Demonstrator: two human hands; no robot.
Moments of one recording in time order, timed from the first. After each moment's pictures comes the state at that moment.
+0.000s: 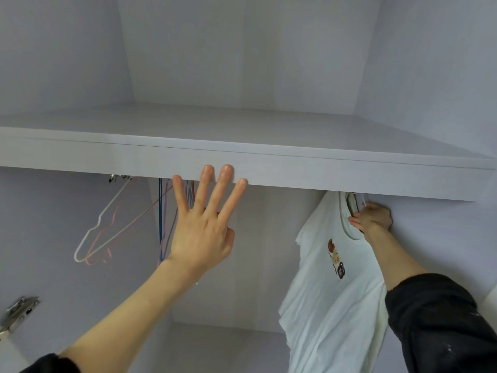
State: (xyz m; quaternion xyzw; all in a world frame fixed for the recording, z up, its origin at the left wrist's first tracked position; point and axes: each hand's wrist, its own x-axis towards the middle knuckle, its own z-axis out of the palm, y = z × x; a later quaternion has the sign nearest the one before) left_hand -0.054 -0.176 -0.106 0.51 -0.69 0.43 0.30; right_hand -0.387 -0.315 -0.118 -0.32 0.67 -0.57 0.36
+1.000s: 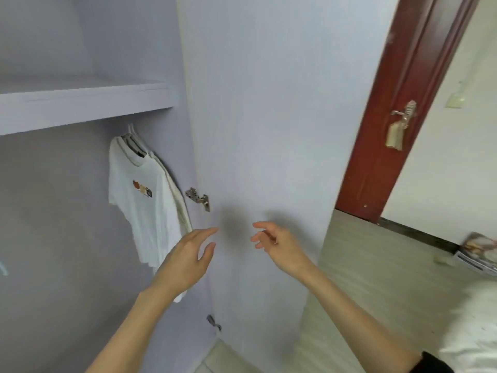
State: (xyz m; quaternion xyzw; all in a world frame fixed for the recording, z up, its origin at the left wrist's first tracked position) left_hand -0.178 0.078 -0.177 0.21 -0.92 -0.26 0.22; right_hand -0.338 0.218 -0.178 -0.41 0.76 -0.48 0.18
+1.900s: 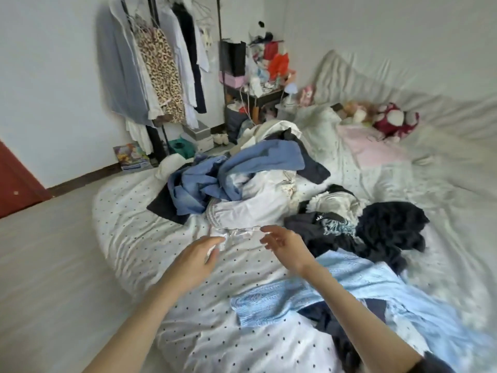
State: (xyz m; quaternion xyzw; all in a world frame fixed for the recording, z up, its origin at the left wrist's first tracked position) left_hand -0.275 0.821 -0.272 -0.42 -0.85 -0.27 -0.14; right_hand -0.146 1.003 -0.255 0.26 0.85 -0.46 -0.06
